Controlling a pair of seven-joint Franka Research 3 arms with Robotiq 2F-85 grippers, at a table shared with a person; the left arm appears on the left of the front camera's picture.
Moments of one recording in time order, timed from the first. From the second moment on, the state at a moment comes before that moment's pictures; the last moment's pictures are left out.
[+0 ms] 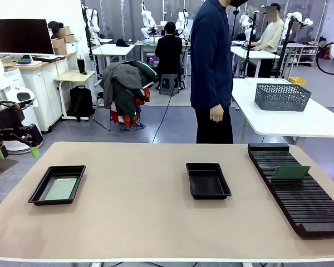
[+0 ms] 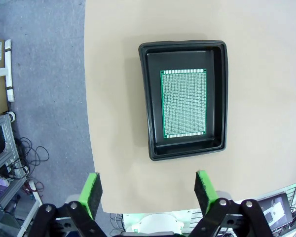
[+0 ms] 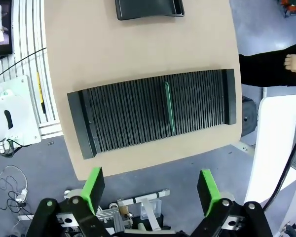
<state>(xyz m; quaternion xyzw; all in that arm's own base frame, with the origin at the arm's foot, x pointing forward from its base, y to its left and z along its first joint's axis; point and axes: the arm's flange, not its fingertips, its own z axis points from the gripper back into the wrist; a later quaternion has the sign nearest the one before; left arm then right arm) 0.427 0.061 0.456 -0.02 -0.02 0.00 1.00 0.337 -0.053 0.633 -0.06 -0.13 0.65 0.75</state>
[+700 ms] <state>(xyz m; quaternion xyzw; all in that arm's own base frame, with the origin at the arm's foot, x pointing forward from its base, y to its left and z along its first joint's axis) 0.427 0.061 0.456 -0.02 -0.02 0.00 1.00 0.358 -0.049 0.559 -0.07 -0.14 0.69 0.71</state>
